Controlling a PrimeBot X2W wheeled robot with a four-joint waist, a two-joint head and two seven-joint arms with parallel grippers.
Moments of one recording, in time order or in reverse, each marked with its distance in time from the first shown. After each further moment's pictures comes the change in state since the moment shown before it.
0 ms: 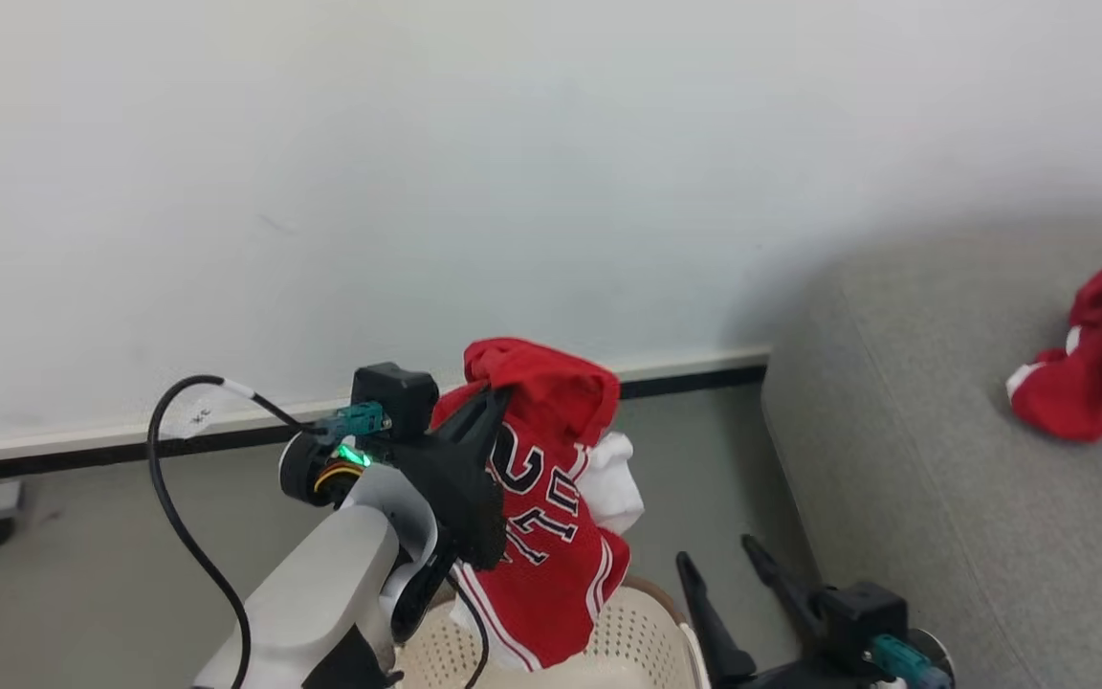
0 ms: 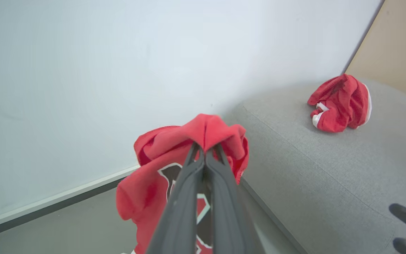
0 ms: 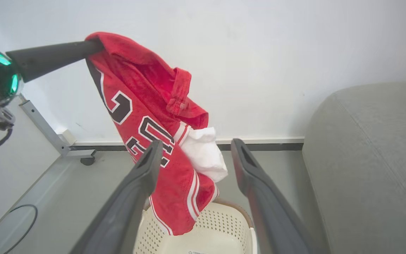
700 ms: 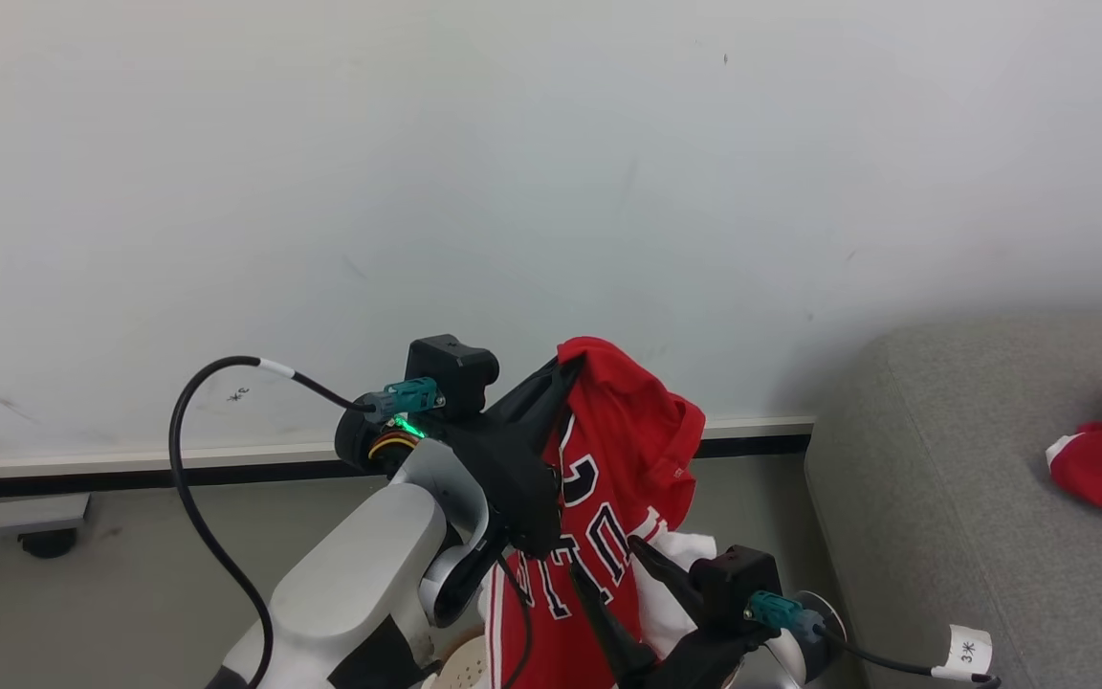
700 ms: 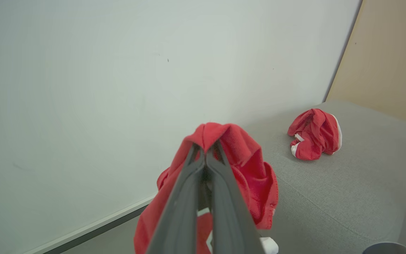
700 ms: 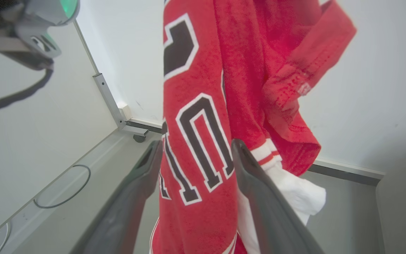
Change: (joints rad) left arm -0.032 0.000 -0.084 -0.161 -0.064 0.032 0.036; right arm -0.201 0.000 0.230 0.223 0.101 0.000 0.045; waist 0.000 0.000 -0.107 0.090
